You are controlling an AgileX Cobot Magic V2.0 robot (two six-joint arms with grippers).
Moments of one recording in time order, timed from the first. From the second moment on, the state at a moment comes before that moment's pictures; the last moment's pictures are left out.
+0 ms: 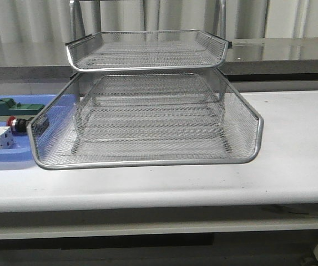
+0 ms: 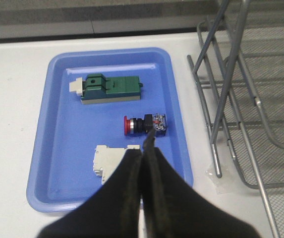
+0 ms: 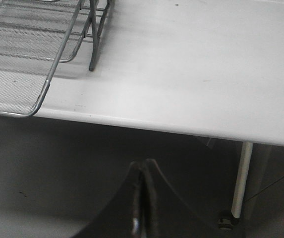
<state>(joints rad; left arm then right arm) -0.08 1.27 -1.25 0.05 0.73 -0.12 0.09 0.33 -0.78 0.06 1.08 -0.06</state>
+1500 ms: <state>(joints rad) -0.08 1.90 -1.79 0.02 0.90 0.47 0.09 0.33 -0.78 0.06 1.08 -0.06</state>
